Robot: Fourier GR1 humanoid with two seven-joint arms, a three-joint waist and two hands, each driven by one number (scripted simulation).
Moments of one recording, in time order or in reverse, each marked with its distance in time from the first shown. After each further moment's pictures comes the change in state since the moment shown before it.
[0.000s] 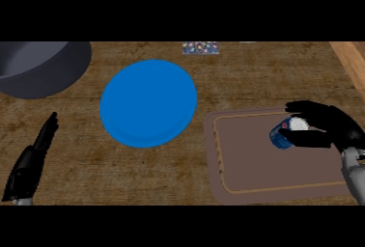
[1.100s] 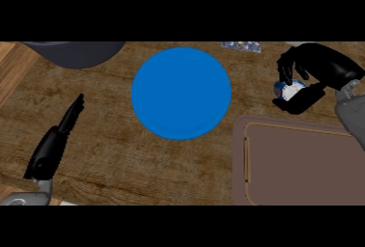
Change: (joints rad) left arm -0.121 -0.033 -0.080 -0.051 -0.048 -0.068 0.017; right arm -0.505 -0.188 0.254 0.323 0.382 0.256 -0.691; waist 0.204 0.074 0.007
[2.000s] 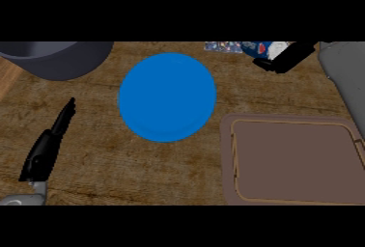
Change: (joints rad) left arm 0.016 0.002 0.042 0.047 0.000 0.021 0.005; right arm -0.352 0.144 -0.126 0.456 -0.057 -0.109 -0.751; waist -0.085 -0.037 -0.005
